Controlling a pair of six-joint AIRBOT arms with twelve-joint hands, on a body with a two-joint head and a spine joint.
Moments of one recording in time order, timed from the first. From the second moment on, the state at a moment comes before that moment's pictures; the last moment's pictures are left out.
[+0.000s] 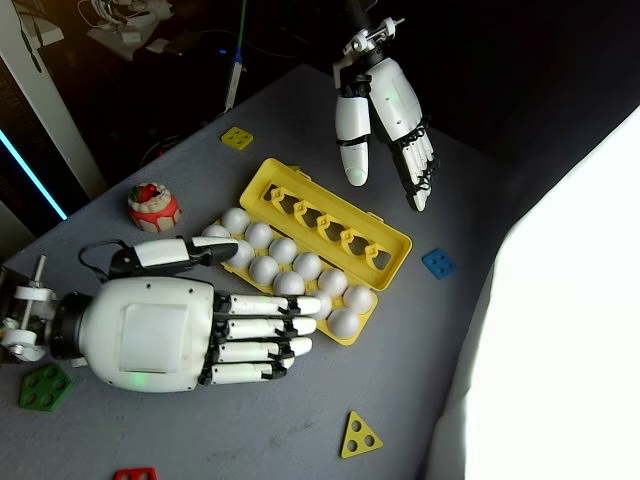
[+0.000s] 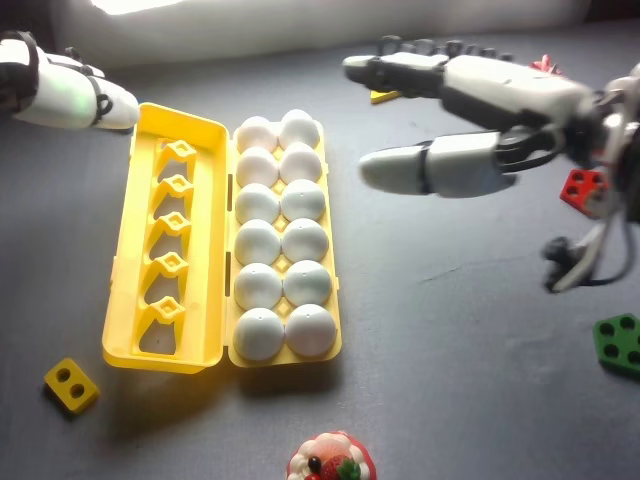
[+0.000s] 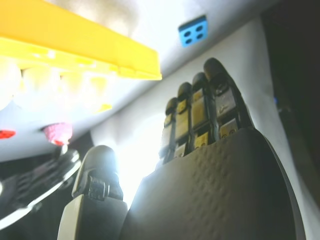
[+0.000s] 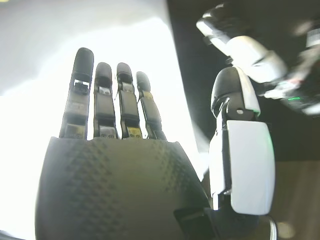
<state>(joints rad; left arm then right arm) 0.37 -0.86 1.15 -2.37 -0.43 2.85 -0.45 -1.14 1.13 0.28 0.47 -0.65</state>
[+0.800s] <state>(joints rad) 0.41 -0.87 1.23 -2.74 -0.46 2.82 -0.38 -0.81 1.00 0.35 0.20 -0.70</state>
